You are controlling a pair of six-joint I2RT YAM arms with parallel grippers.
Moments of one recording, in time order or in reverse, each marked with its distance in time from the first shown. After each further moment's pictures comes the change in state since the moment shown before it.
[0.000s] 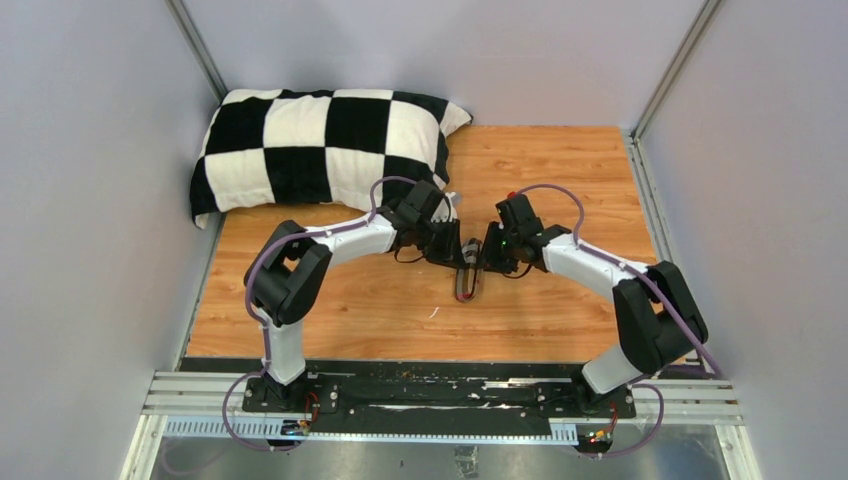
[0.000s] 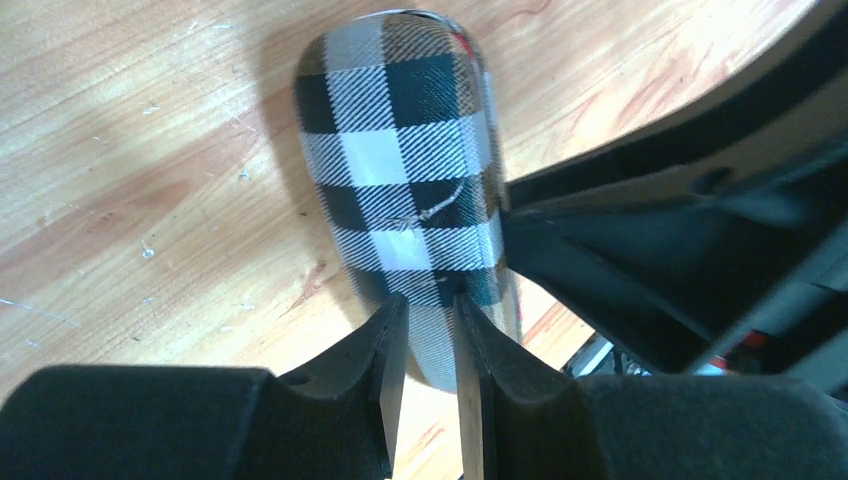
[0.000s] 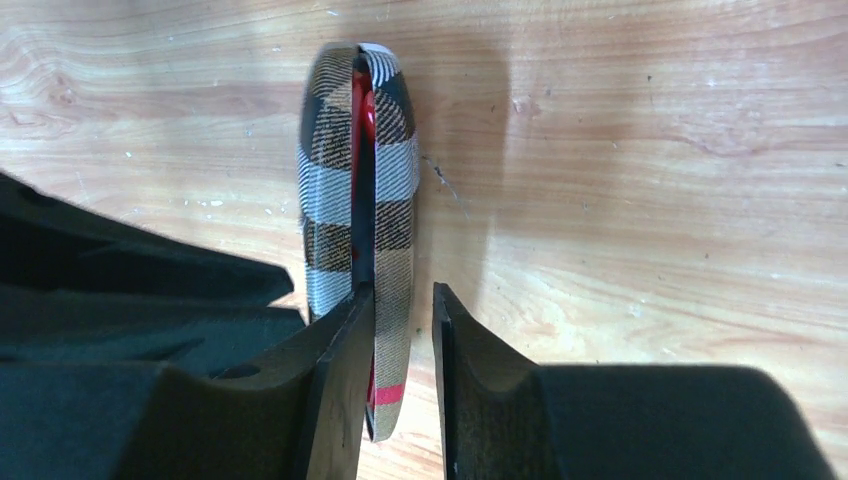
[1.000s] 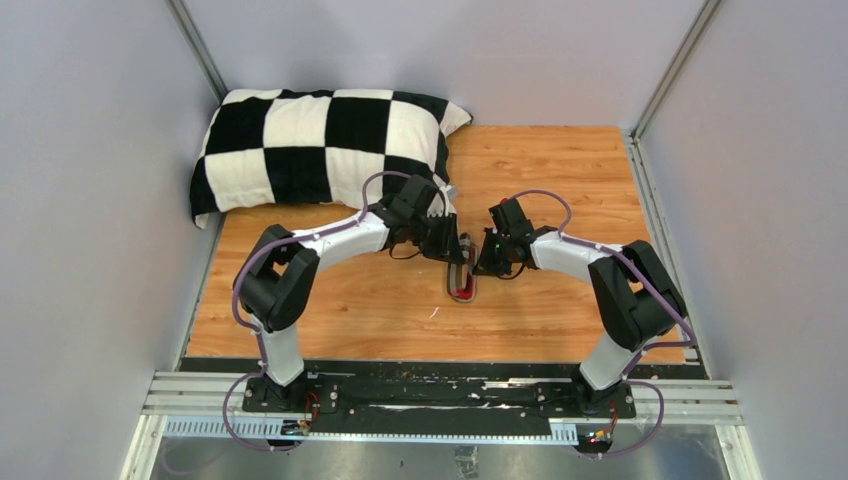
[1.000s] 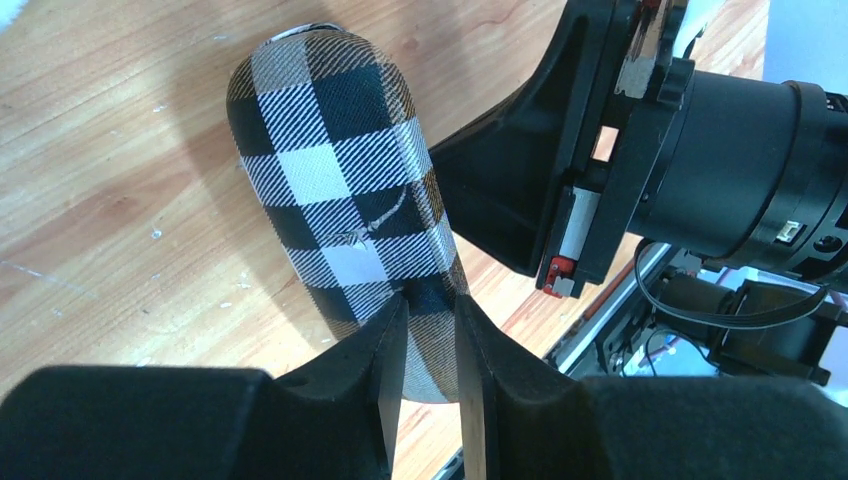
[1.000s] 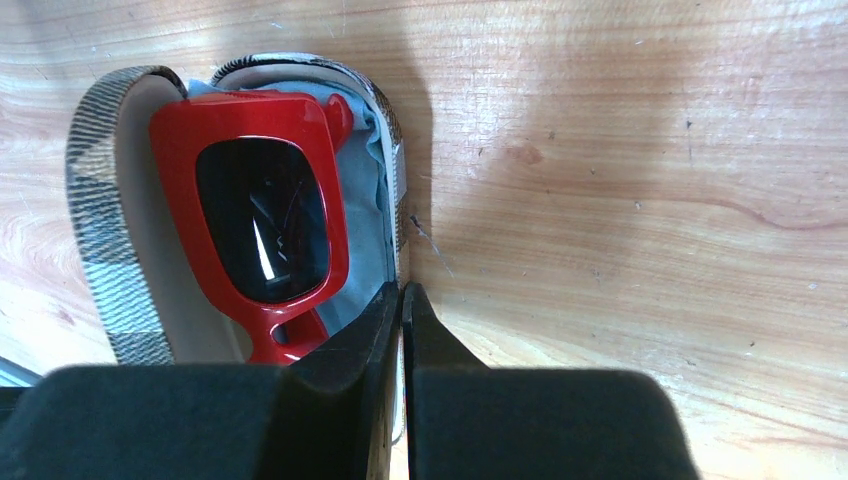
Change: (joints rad) left arm 0.018 -0.069 -0.013 -0.020 0.011 0.010; right arm -0.002 0.124 0.000 0.082 -0.031 -0.001
